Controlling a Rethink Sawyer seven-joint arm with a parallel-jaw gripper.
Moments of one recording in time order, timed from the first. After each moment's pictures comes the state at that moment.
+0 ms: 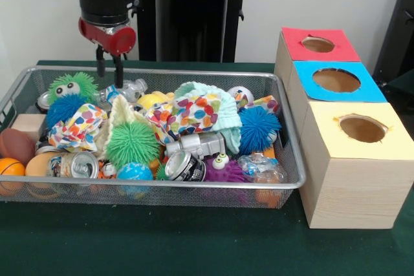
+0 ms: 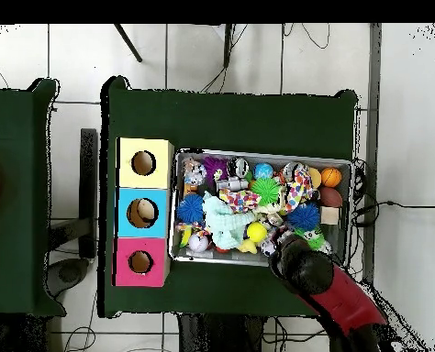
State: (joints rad) arm -0.57 -0.65 -0.08 2.01 0.14 0.14 1.79
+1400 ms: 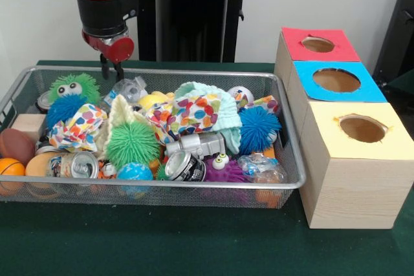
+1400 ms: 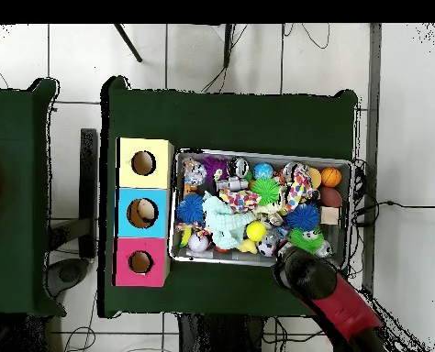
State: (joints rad) arm -0.64 -0.56 -0.08 2.02 0.14 0.15 1.79
